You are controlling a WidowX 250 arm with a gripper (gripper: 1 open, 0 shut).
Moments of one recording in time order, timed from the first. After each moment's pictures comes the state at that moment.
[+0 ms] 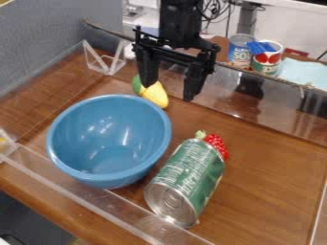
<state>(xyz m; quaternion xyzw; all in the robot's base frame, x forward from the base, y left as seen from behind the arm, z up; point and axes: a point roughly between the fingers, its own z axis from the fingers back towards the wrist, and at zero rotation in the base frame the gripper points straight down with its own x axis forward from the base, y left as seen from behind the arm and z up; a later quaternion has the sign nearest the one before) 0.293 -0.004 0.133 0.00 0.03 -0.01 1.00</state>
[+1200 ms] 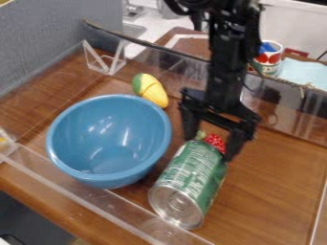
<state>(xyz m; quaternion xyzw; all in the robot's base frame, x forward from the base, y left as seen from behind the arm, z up) 0.294 -0.067 0.049 0.00 0.06 -0.07 1.00</state>
